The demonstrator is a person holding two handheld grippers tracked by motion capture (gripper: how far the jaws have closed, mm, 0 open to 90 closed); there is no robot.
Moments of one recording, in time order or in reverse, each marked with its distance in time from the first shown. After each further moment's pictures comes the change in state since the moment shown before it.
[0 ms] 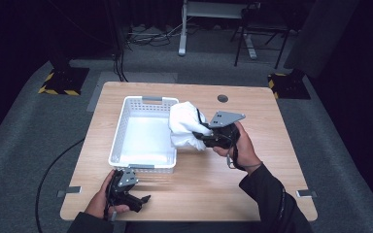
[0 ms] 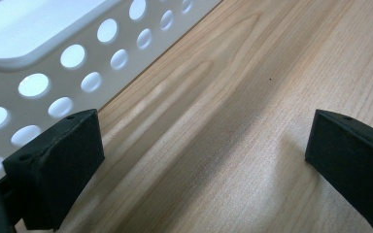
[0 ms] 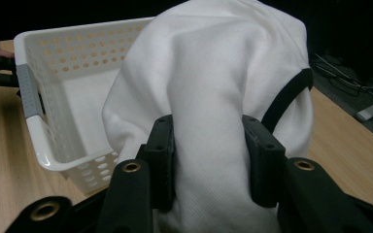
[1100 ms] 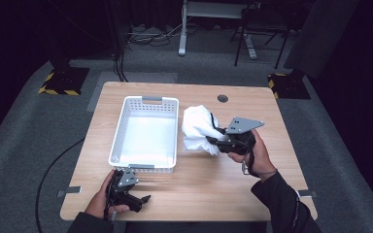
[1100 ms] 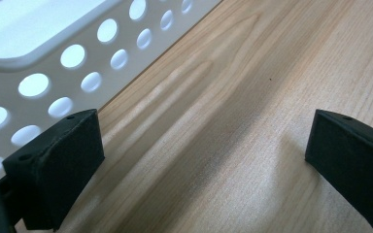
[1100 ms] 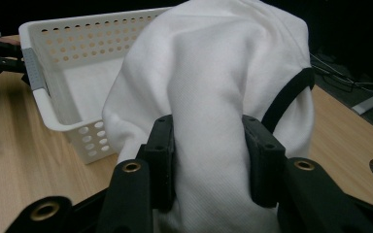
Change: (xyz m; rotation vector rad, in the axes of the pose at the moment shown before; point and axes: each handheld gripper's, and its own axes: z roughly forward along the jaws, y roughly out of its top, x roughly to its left) left arm 0.000 0.000 0.000 0.000 0.000 0.000; right arm -0.008 -0.029 -0.033 -0.025 -0.014 0.022
